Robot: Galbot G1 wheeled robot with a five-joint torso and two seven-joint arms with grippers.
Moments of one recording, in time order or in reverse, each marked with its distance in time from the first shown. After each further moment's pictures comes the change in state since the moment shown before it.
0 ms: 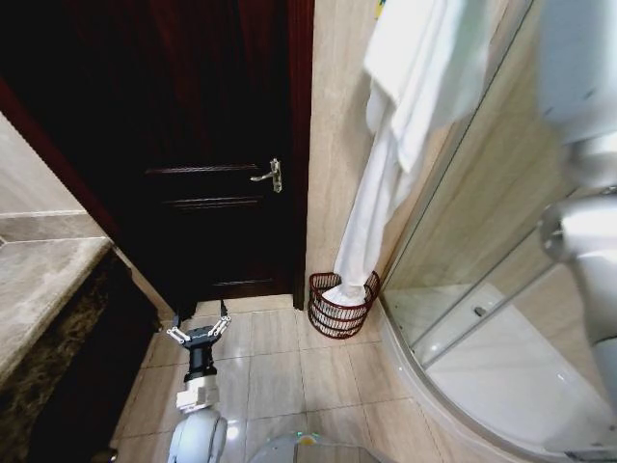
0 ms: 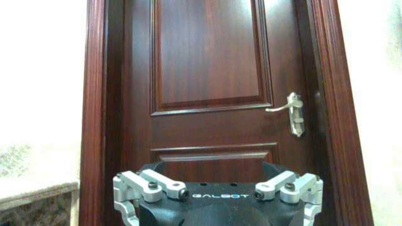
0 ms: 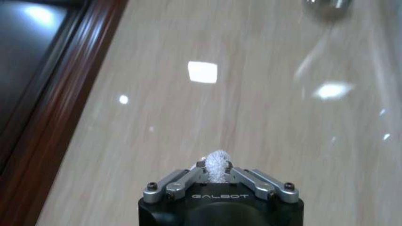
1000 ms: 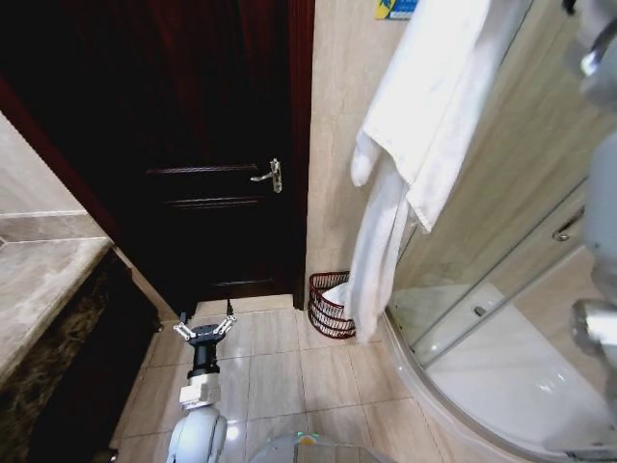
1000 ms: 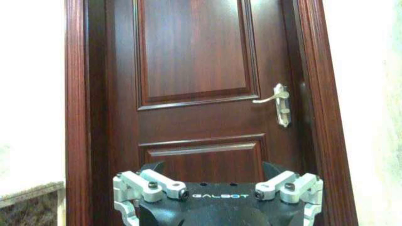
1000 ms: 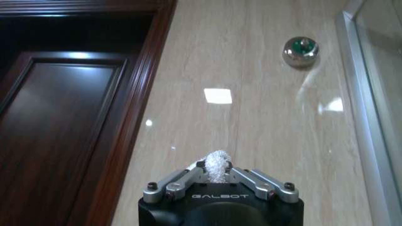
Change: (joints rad) left arm 0.003 0.001 -0.009 -0.007 0.010 0.046 0.052; right arm -0.171 -0.277 0.155 0.505 0.275 -0.152 0.056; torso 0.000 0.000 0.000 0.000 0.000
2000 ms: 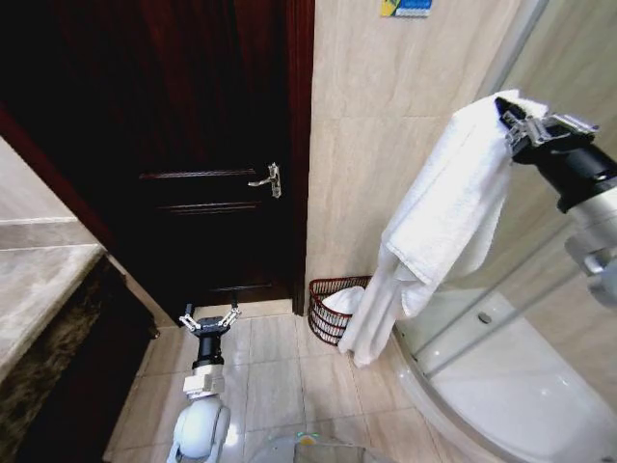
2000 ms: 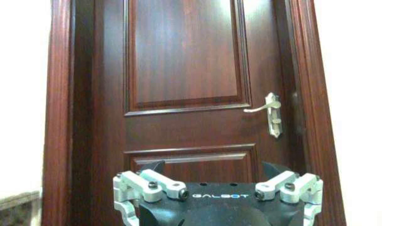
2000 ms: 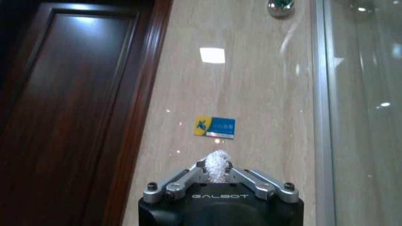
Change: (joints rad) left arm -0.038 0.018 0.019 -0.016 -0.021 0.033 0.024; right arm -1.164 -0.197 0.746 0.721 0.117 0.046 0.067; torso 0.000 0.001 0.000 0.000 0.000
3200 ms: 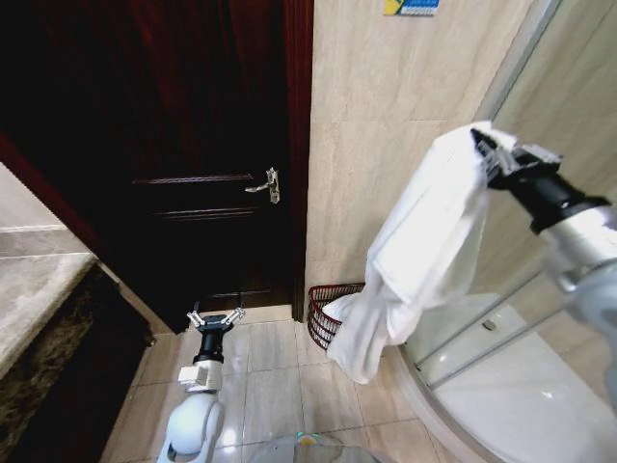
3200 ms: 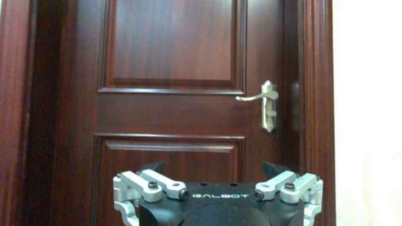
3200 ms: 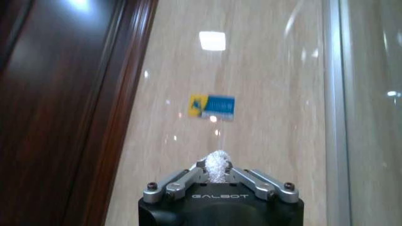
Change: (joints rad) left arm -0.005 0.017 0.001 -0.037 -0.119 0.093 0.067; right arm -0.065 -0.036 0.005 0.003 0.015 0.050 0.011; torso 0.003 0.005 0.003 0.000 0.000
